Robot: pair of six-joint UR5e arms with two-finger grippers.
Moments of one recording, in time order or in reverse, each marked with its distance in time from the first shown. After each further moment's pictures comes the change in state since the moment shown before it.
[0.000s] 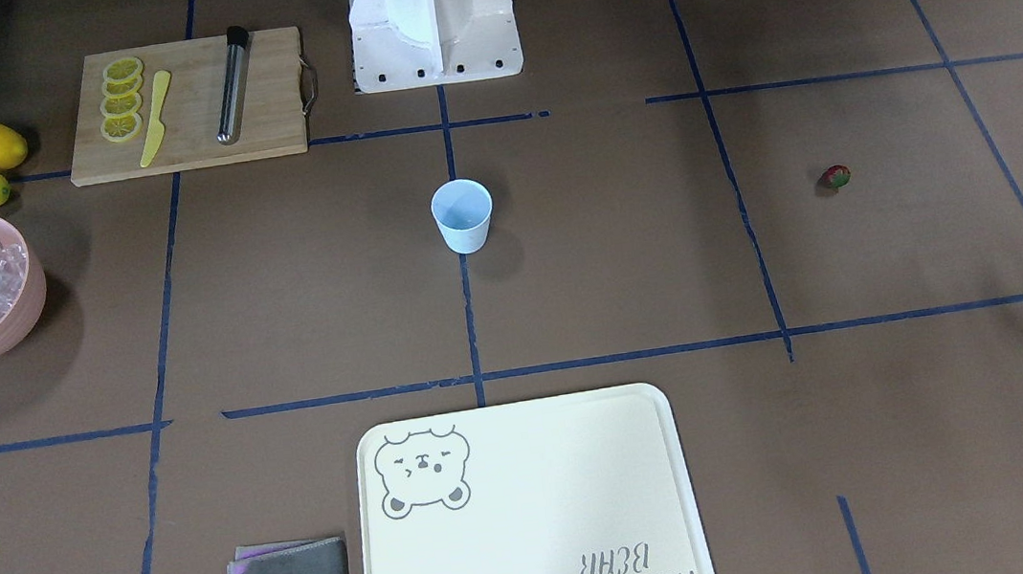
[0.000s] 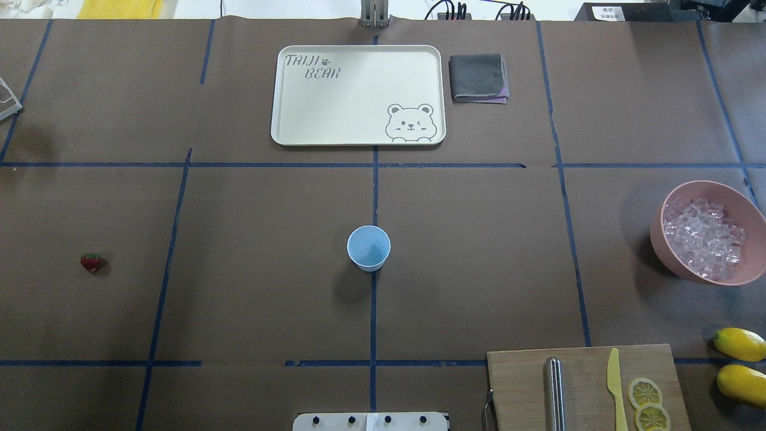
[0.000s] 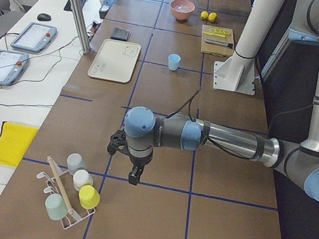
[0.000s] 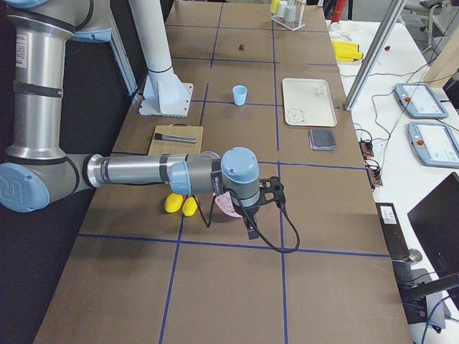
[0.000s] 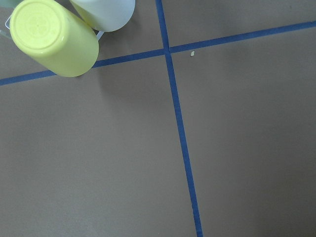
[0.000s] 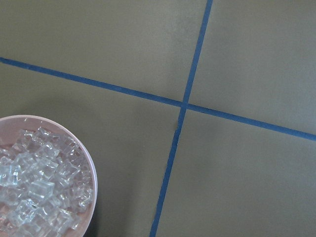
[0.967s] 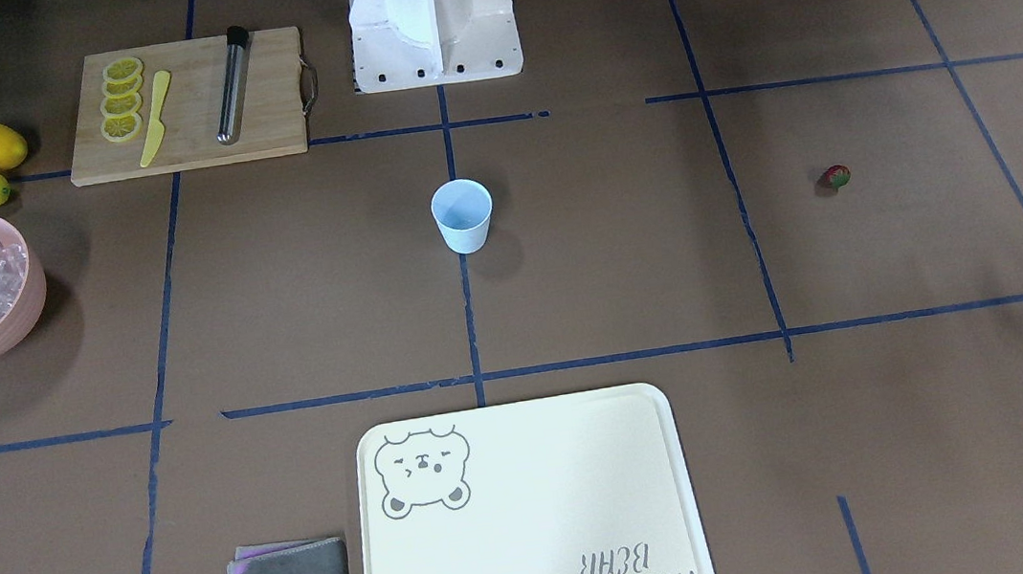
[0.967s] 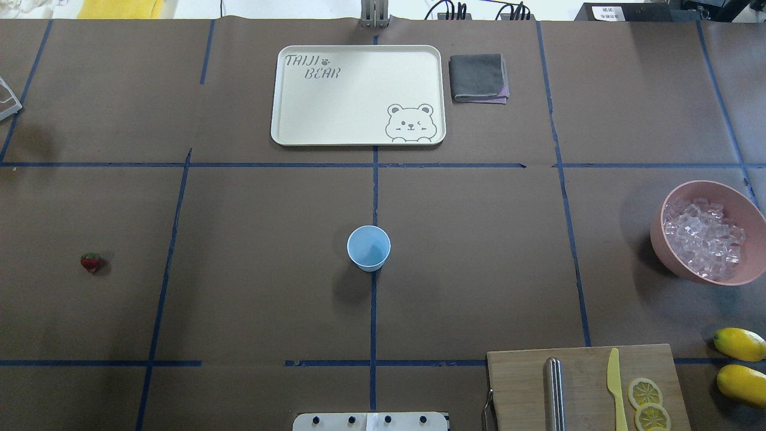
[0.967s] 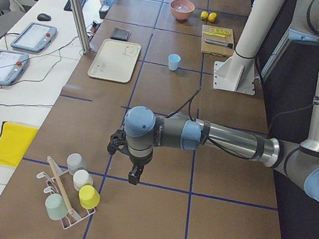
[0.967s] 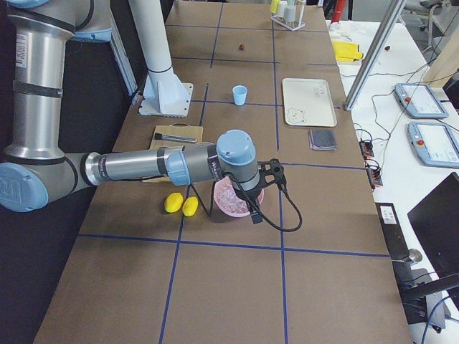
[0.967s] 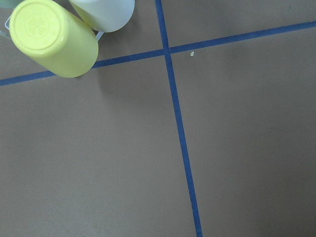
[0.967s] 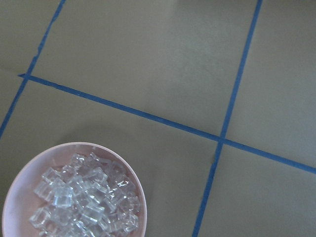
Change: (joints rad) left arm 0.000 0.000 -0.002 -0.001 -0.001 0.000; right arm -0.075 0.005 0.113 0.056 0.018 0.087
